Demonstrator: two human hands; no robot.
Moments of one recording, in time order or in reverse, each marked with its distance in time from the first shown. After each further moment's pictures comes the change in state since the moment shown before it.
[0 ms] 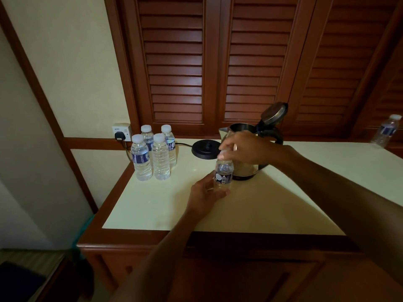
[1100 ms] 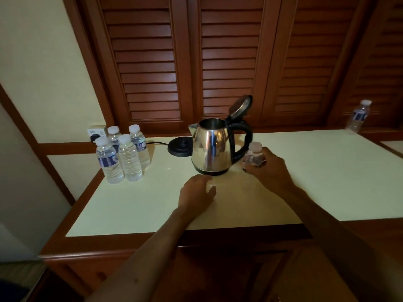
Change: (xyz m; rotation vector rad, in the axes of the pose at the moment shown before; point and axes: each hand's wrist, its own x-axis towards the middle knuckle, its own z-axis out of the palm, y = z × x) left_hand 0.007 0.030 0.051 0.711 -0.081 0.041; right_hand -0.115 0.091 0.050 0.460 0.544 0.589
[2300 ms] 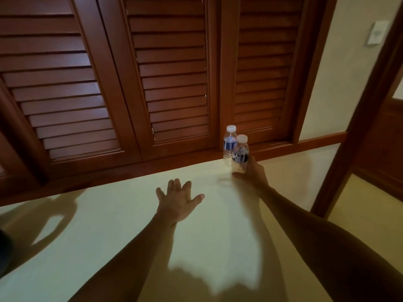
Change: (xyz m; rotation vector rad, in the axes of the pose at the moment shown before) left_hand 0.304 0.351 0.294 0.408 -0.223 0.154; right_hand 0.257 0.394 -0.336 0.002 0.151 0.269
